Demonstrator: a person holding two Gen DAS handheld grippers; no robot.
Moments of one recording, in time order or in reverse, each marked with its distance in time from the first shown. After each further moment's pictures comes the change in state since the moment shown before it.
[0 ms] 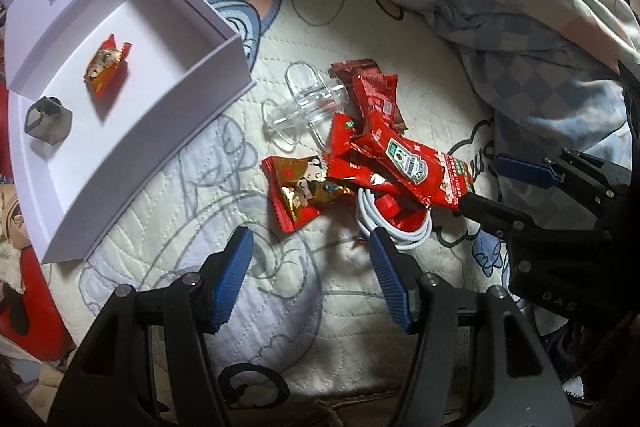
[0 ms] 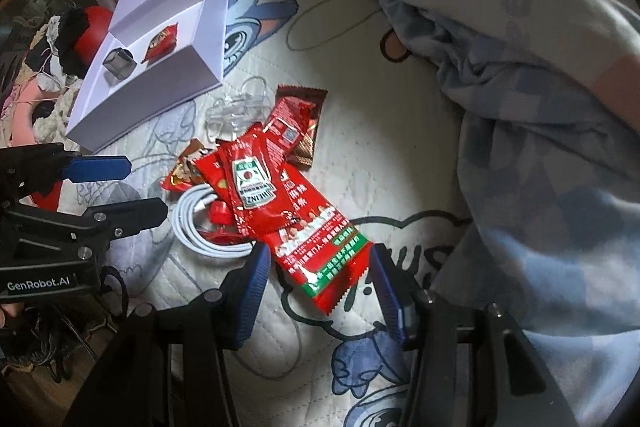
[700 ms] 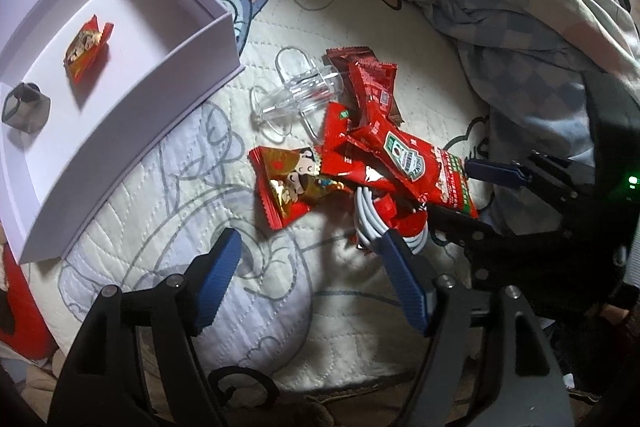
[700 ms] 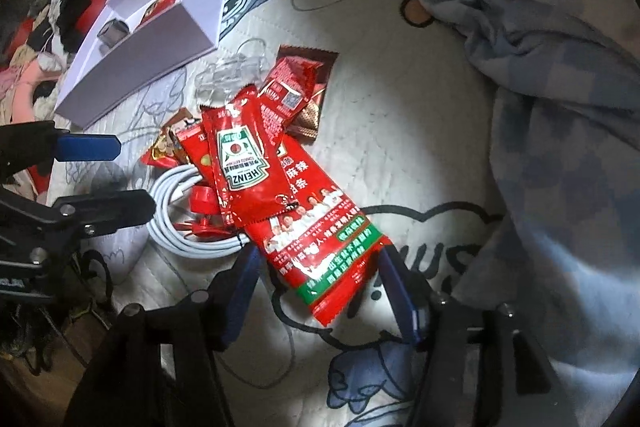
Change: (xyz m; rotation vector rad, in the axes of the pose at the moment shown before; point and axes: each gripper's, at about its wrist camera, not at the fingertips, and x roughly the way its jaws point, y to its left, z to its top) left arm 0.014 0.004 0.003 -0.116 0.010 -0.058; right arm 0.037 0.000 0.000 0.013 0.083 0.018
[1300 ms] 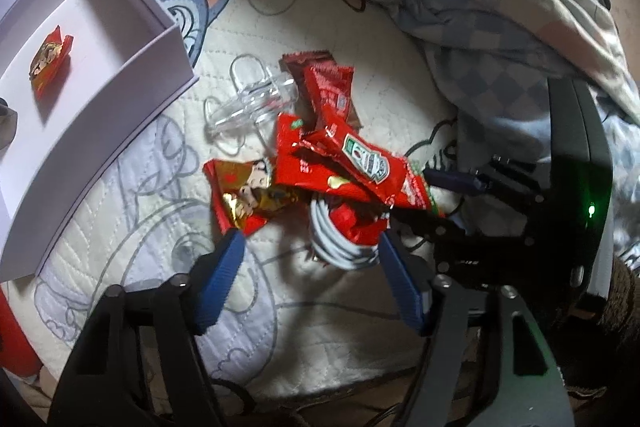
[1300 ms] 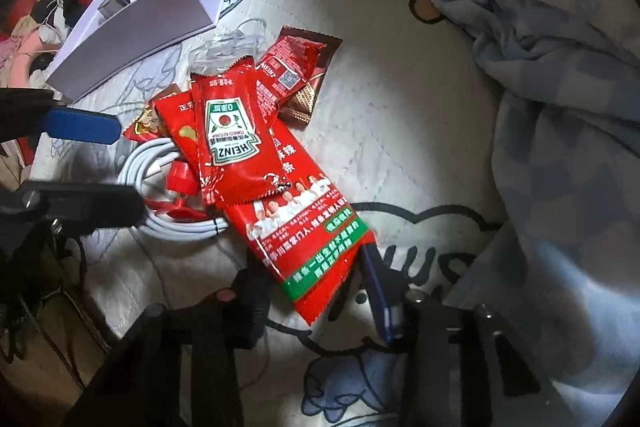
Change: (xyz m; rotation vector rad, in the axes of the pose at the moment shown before) left arm 0.004 -0.019 0.005 -0.010 -0.024 -0.100; right arm 0.005 0.004 -0.007 0.014 0.006 -0.059
